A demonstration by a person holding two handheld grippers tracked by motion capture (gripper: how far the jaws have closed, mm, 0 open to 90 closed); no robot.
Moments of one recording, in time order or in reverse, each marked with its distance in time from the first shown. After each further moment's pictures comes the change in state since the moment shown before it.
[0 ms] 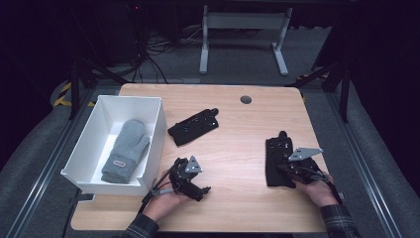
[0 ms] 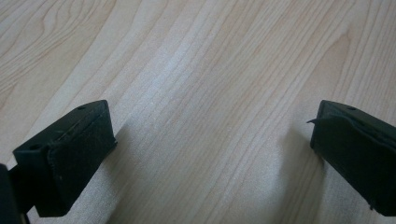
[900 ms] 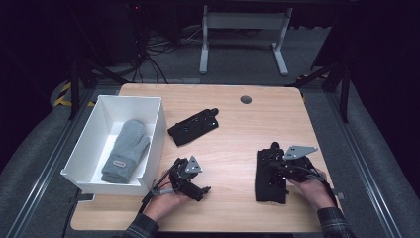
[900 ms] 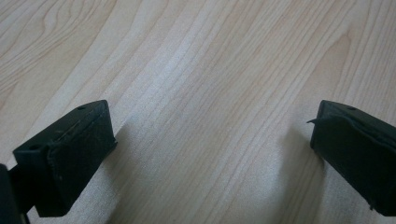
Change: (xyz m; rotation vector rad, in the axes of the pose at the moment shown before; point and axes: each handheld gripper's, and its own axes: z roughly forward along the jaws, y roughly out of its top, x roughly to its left) left arm 0.000 0.000 0.000 -0.001 0.001 -0.002; right arm 0.008 0.020 0.002 -0.058 0.017 -0.041
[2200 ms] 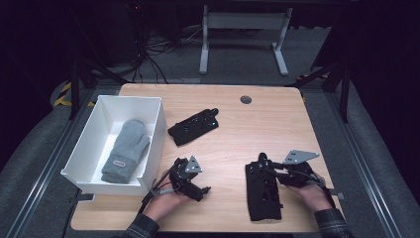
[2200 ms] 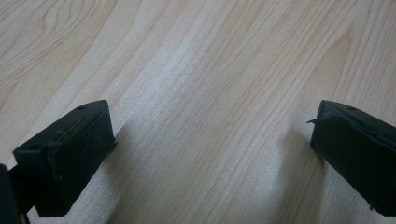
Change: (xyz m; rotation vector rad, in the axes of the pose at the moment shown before) left arm 0.000 0.000 0.000 -0.001 0.000 -0.004; right arm 0.012 -0.009 -0.004 -0.054 0.000 0.029
